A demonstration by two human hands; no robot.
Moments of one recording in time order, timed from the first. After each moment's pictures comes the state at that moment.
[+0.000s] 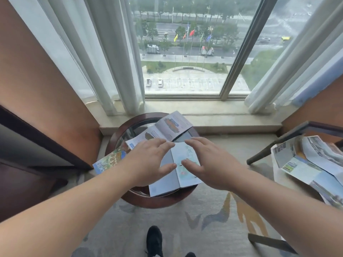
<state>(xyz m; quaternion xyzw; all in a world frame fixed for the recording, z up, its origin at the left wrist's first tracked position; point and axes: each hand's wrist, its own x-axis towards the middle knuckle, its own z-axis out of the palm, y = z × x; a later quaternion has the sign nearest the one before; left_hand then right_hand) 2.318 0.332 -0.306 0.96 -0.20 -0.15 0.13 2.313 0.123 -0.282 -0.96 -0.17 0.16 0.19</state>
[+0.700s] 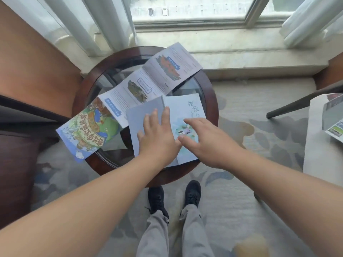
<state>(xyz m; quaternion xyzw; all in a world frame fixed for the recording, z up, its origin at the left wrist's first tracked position) 2.367 0.254 -0.518 0.96 0.07 -0.22 0.18 2.377 0.105 -0.484 -0.91 -0.09 0.29 0.26</state>
